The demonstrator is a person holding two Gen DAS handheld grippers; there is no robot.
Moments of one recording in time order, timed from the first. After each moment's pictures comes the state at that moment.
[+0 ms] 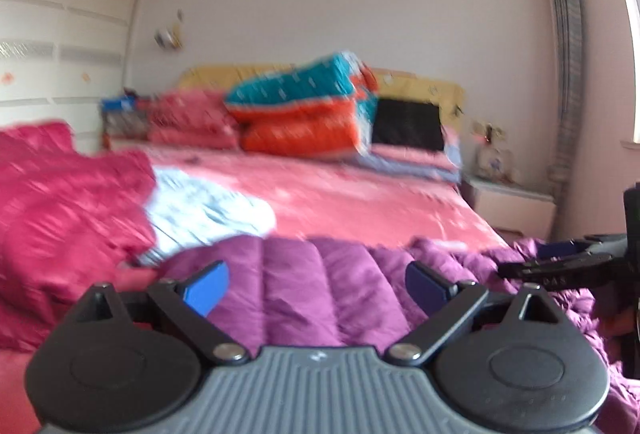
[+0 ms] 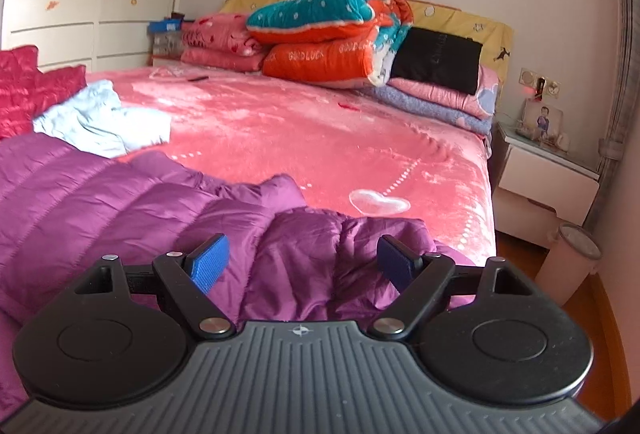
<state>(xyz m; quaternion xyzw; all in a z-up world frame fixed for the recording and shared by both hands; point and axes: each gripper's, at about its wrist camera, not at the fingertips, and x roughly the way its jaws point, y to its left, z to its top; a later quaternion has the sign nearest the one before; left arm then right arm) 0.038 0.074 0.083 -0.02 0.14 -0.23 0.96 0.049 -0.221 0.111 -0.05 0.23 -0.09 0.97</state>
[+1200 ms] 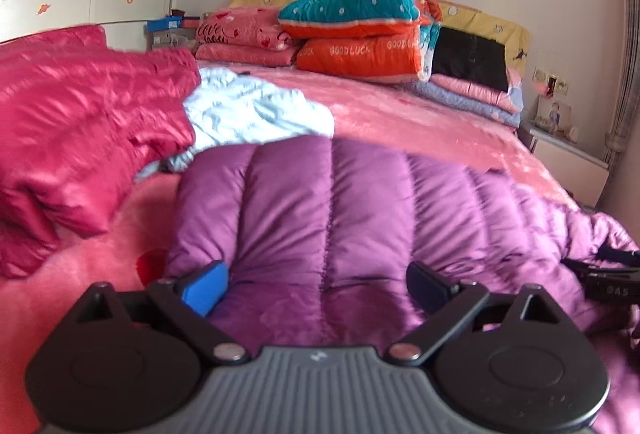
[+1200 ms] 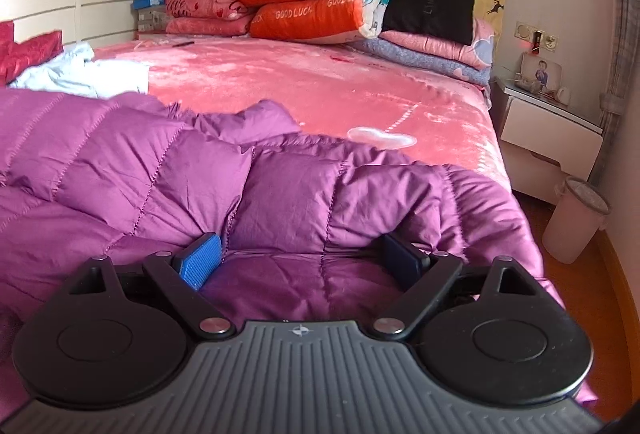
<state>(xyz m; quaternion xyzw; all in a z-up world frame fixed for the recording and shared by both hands) 0.065 0.081 0.052 -0.03 0.25 -0.15 0.96 0.070 -0.220 0.049 -0.01 0.26 -0.11 0.96</state>
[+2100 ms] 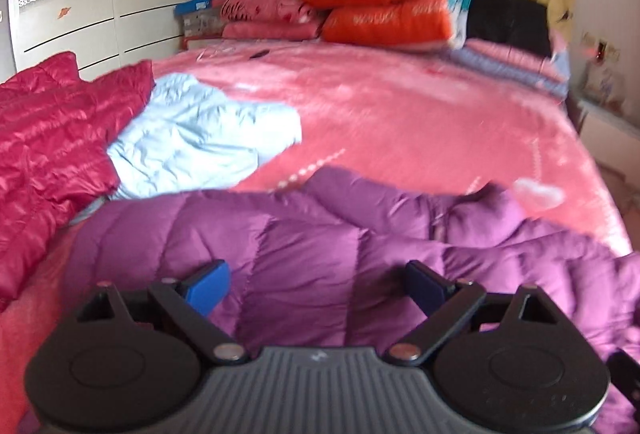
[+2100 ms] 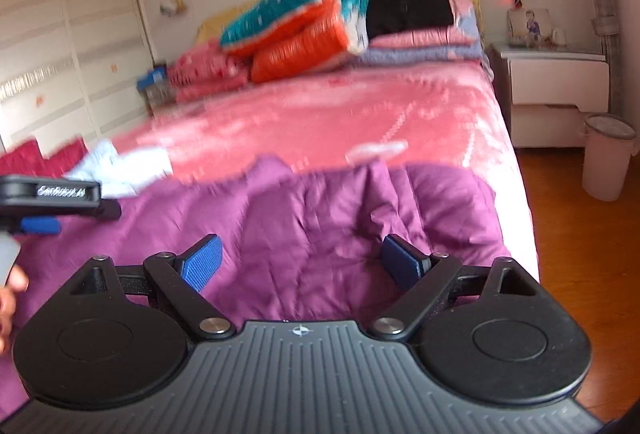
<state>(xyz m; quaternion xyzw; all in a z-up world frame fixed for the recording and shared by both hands) 0.133 -0.060 0.065 0.03 0.32 -0.05 0.95 0.001 -0.247 0.073 0.13 0.22 -0.07 0.96</state>
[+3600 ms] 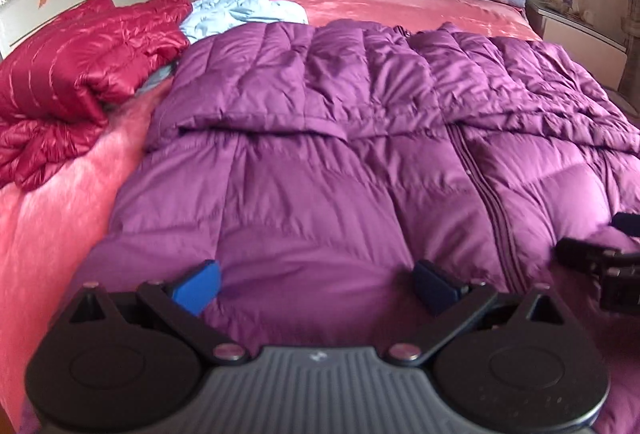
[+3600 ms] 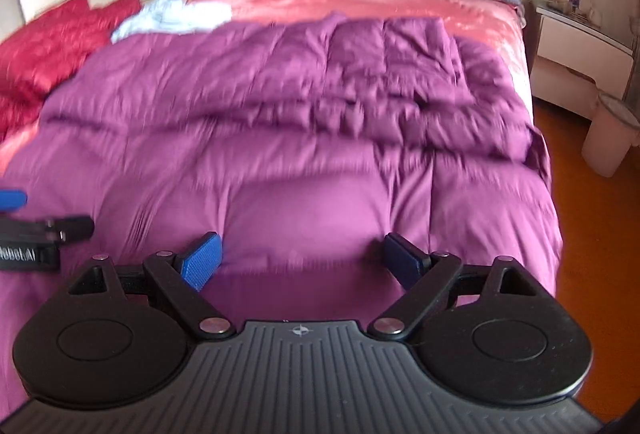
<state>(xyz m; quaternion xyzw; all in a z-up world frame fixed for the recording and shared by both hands) -0.066 0.016 0.040 0.09 0.39 -0.09 0.91 -0.100 -0.164 0.067 0.05 0.37 -0.02 0.93</state>
